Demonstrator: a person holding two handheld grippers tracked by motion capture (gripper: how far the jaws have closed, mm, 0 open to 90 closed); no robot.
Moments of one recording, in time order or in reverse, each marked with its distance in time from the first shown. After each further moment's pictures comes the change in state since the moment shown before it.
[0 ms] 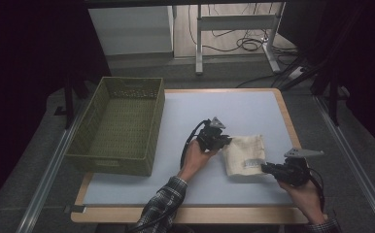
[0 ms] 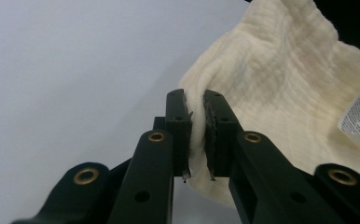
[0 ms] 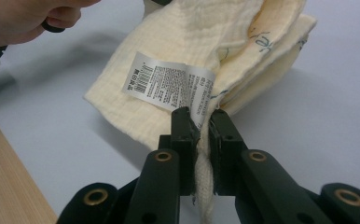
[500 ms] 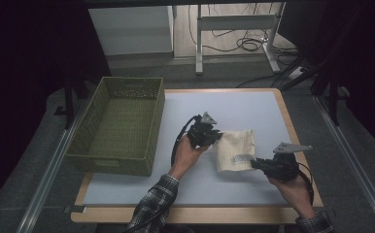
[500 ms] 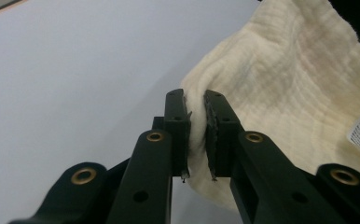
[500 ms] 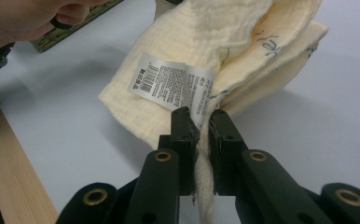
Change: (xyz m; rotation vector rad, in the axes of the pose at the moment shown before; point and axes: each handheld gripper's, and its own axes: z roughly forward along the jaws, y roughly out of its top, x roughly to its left) left arm 0.011 0.002 -0.033 0.002 0.078 0.009; right arm 0.022 0.024 0.015 -0.018 0.037 -0.059
